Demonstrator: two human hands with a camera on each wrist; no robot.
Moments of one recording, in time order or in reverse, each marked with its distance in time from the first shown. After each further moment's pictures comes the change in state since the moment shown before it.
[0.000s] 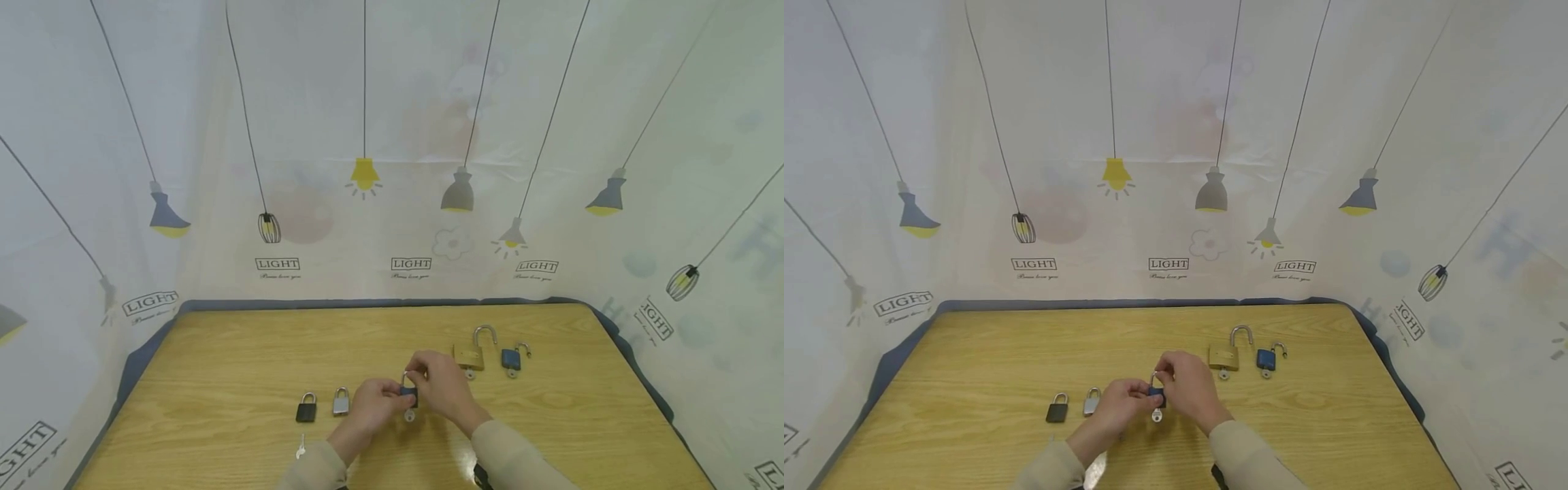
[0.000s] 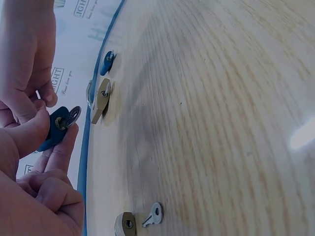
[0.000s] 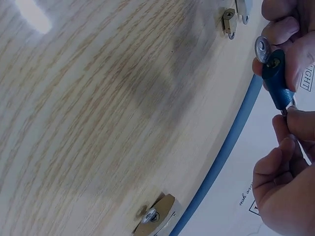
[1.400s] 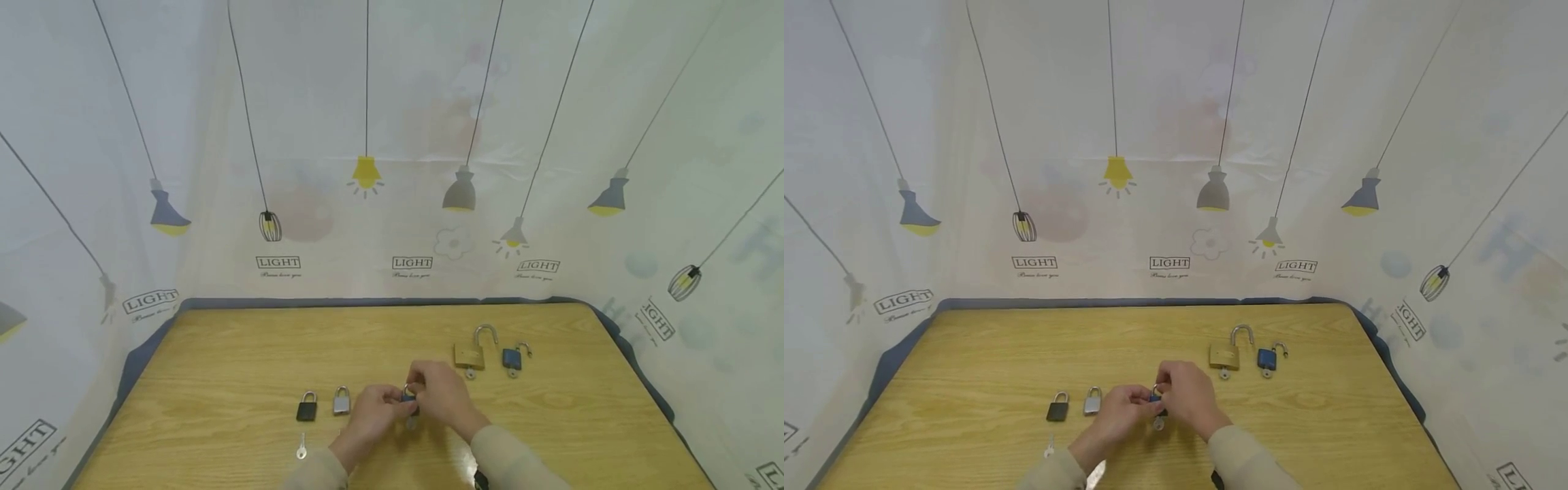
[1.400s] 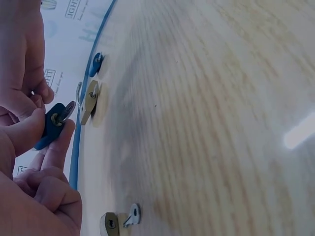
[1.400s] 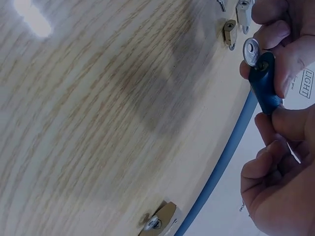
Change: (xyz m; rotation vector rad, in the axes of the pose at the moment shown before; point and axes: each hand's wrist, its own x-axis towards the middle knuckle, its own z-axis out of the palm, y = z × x) left_hand -0.003 -0.011 0.003 0.010 -0.004 -0.025; right_hand -0.005 -0.003 0.007 -0.047 -0.131 0.081
